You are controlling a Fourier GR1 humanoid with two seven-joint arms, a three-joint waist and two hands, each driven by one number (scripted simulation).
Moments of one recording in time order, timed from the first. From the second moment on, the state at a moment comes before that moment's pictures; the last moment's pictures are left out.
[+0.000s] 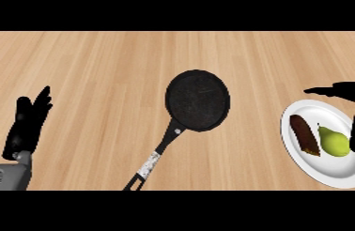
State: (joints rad) left arm -0.13 0.45 0.01 -1.29 0.04 0.17 0.22; right arm -0.61 -0.83 0.36 -0.85 0.50 0.80 -0.11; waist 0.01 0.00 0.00
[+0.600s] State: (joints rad) left arm -0.11 0.42 0.06 -1.30 -0.01 0.13 0.22; right arm -0.58 -0.79 0.32 -0.80 0.69 0.78 -0.20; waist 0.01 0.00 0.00
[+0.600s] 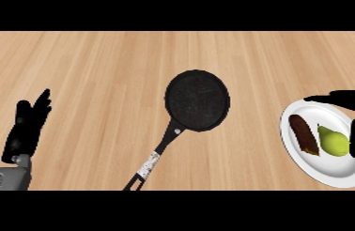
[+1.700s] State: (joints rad) left arm -0.11 0.36 0.12 -1.30 -0.08 0.08 0.22; right arm -0.57 -0.67 0.24 -0.60 0.94 0.66 -0.31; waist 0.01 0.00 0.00
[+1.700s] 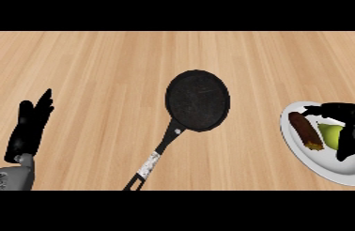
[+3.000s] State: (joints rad) left arm -0.05 0.37 0.20 -1.32 -0.08 0.07 0.23; right arm -0.27 -0.49 0.01 -1.07 0.90 0.02 -0.13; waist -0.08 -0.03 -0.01
